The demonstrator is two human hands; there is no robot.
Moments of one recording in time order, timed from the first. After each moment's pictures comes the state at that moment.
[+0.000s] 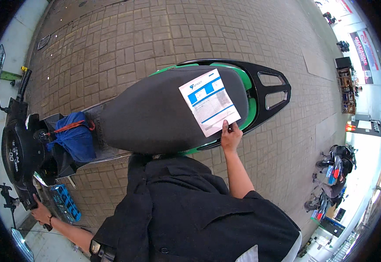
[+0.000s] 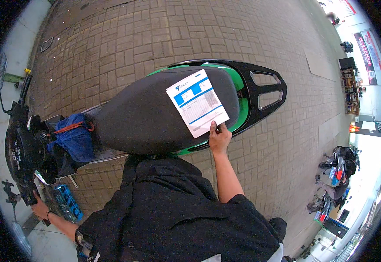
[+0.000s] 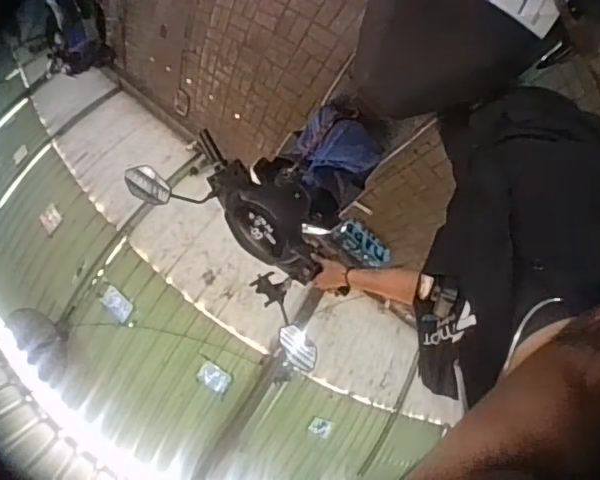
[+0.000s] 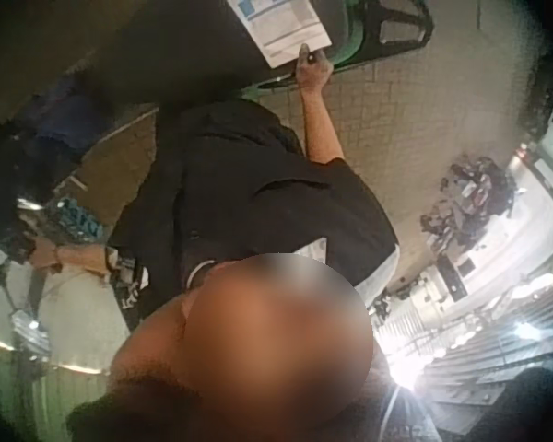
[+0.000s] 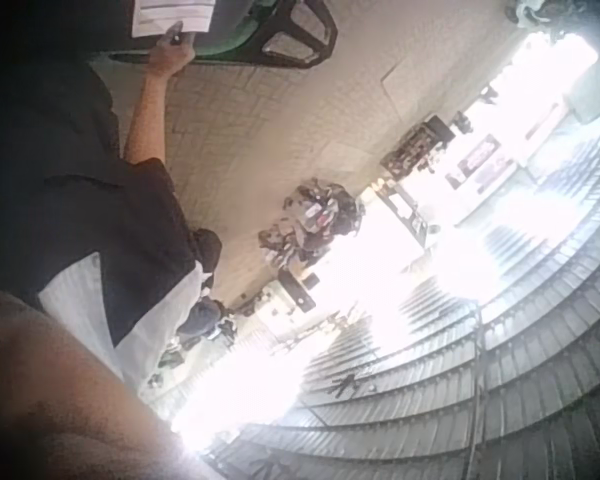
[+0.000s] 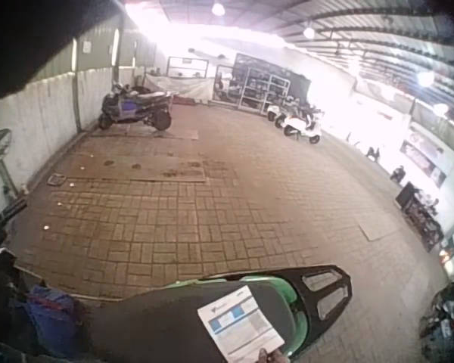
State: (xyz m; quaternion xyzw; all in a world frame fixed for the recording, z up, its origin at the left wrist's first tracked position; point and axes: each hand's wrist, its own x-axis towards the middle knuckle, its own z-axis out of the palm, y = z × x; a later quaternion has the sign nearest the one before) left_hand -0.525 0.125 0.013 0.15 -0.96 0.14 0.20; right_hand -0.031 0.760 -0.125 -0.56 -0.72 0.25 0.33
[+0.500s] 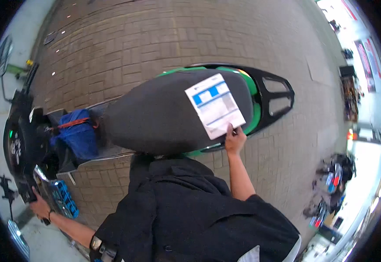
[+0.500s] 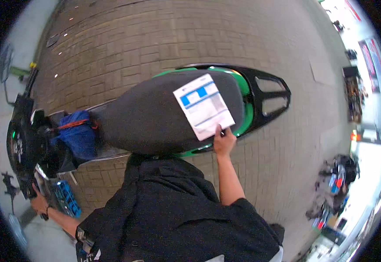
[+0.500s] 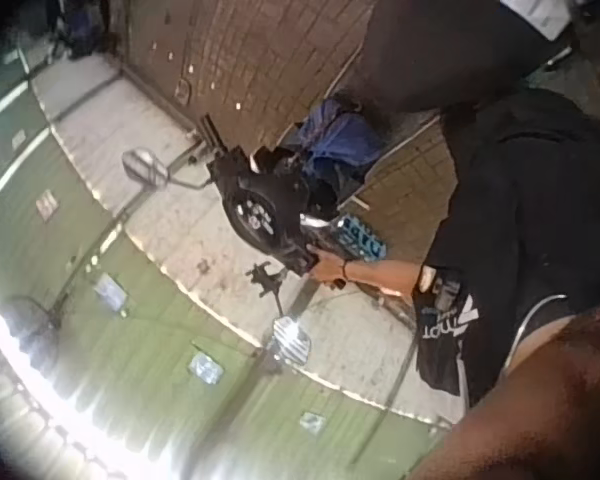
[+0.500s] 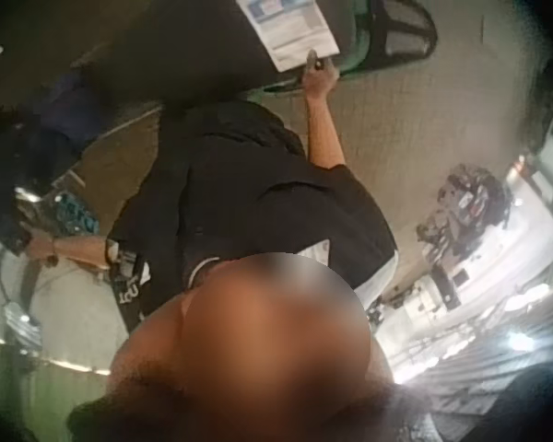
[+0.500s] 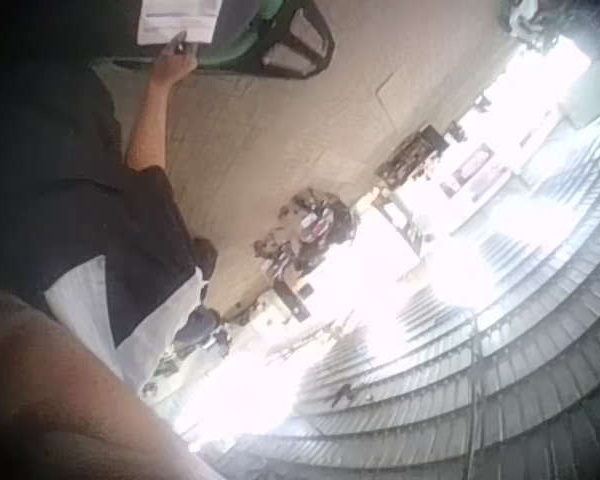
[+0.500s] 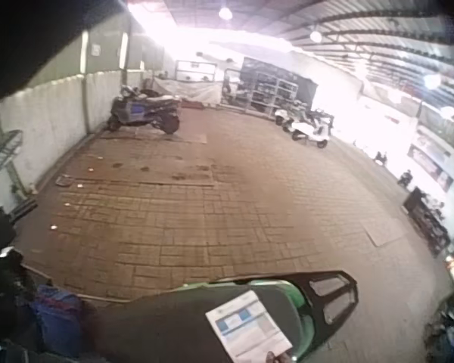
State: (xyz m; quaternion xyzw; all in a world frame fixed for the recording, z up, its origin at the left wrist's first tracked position) left_hand -0.491 0.178 0.037 0.18 -0.96 0.10 0.16; right_hand -0.029 0.768 -0.126 -0.58 -0.73 0.22 0.29
